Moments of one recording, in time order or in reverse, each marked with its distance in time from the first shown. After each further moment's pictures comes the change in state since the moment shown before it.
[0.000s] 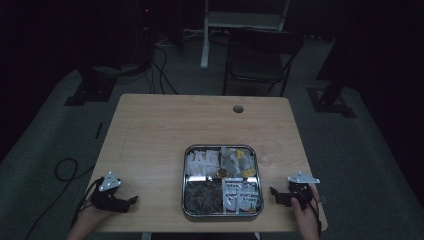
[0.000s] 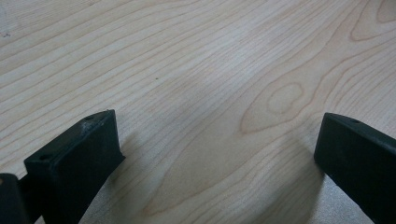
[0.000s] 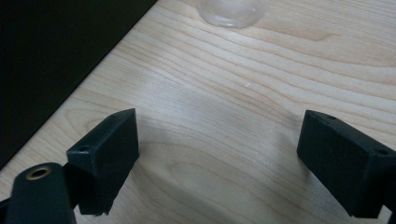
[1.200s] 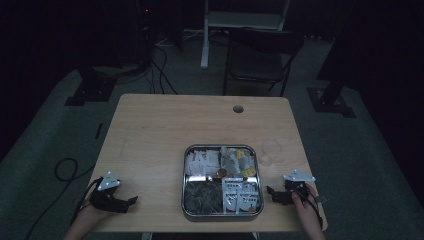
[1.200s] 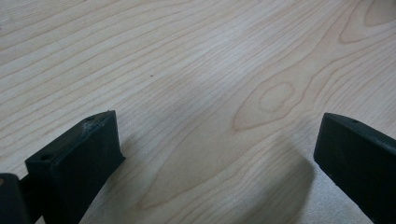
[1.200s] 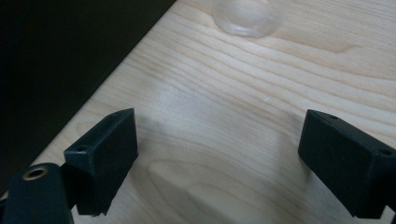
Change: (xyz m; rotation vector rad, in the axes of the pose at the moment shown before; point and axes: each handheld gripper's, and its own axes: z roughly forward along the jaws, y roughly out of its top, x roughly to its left) left arm 0.000 0.001 -0.002 0.015 -0.022 -0.013; right arm 0.007 0.007 0.007 0.006 0.016 -0.014
